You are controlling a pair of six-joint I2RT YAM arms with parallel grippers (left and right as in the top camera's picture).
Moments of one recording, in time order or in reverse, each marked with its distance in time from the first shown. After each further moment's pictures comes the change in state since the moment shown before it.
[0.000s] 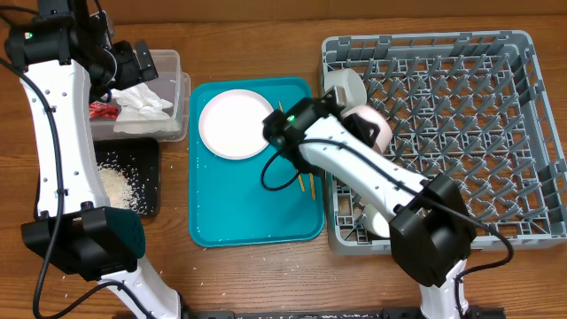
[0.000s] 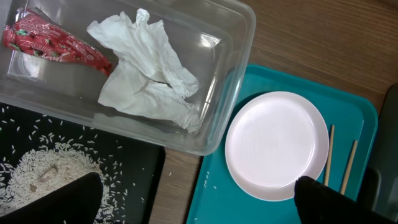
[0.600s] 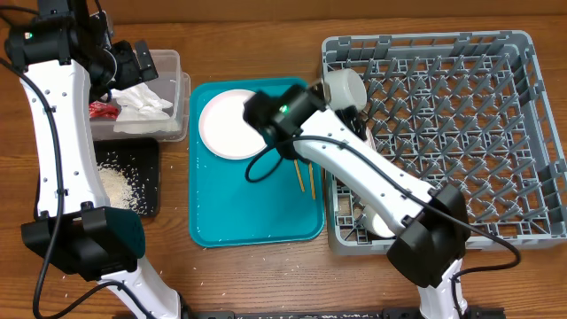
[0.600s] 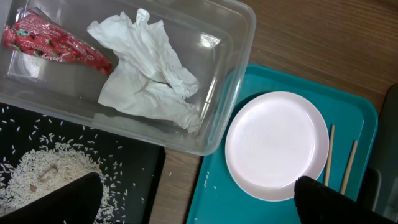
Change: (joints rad) left arm 0.000 0.000 0.000 0.000 0.000 0.000; right arm 0.020 0.015 0.303 -0.011 -0.276 -0.002
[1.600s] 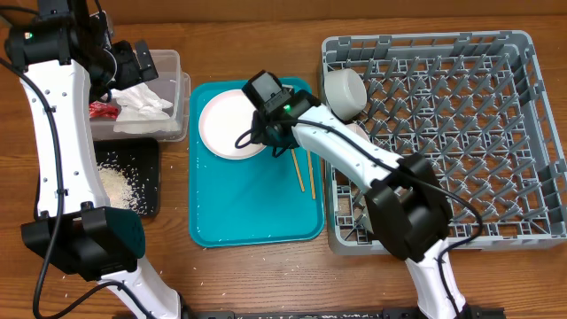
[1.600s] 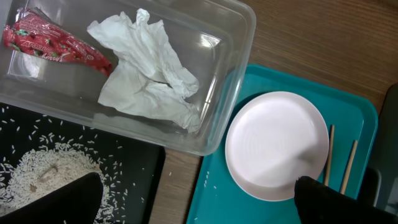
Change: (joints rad) left arm 0.000 0.000 0.000 0.000 0.000 0.000; right arm -0.087 0.156 -0.216 0.836 -0.728 0.170
